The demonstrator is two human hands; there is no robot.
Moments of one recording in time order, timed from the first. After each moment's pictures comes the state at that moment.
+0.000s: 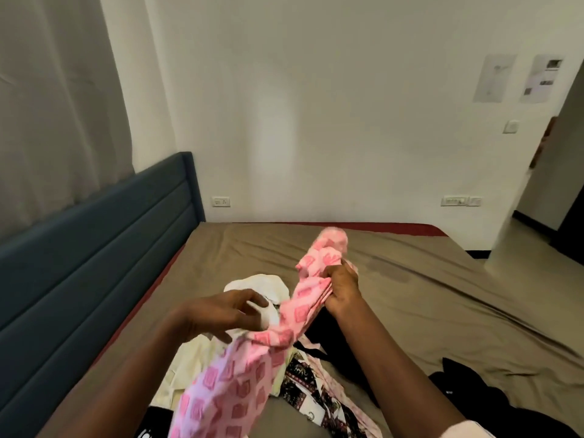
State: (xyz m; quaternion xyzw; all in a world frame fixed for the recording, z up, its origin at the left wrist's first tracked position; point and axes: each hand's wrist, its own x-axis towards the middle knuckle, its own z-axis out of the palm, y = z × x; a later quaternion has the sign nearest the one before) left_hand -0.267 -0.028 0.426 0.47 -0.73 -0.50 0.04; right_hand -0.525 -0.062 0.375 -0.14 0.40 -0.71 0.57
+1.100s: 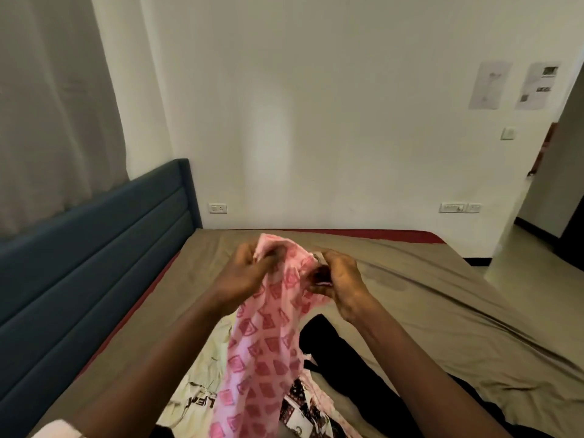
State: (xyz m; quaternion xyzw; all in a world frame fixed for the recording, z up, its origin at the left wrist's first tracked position) left_hand -0.376 -0.037 0.463 0.40 -0.68 -0.45 0.42; right_hand -0.569 -0.019 0.439 -0.41 0.53 -0.57 0.47
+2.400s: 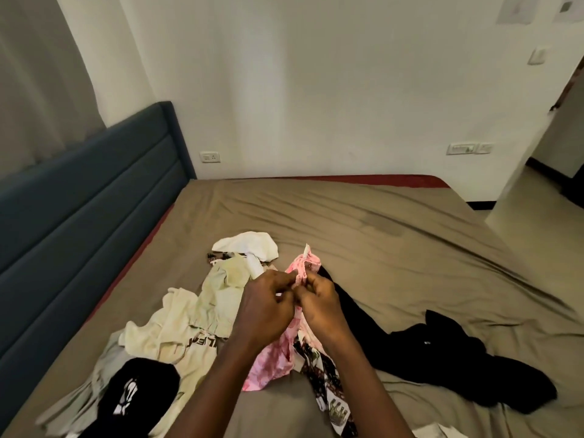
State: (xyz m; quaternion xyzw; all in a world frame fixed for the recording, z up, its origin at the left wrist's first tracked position) left_hand -0.439 0.014 0.329 0.50 -0.75 -0.26 0.36; right_hand -0.568 0.021 0.298 -0.47 0.56 -0.51 0.45
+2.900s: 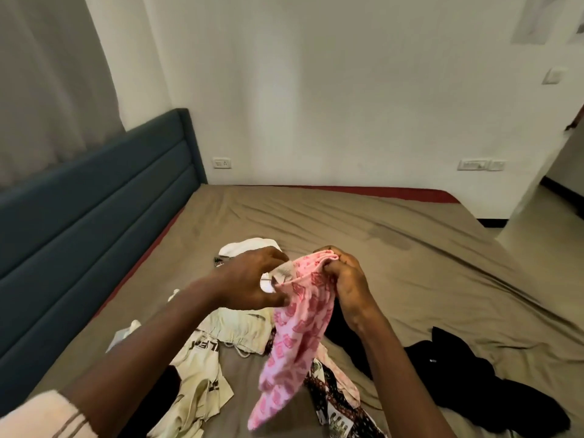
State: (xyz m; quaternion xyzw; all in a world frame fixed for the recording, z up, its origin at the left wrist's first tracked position) left_hand -0.390 -0.040 0.393 0.36 -0.92 -0.13 0.11; right_hand -0.598 0.006 0.358 -0.41 0.43 -0.60 0.53
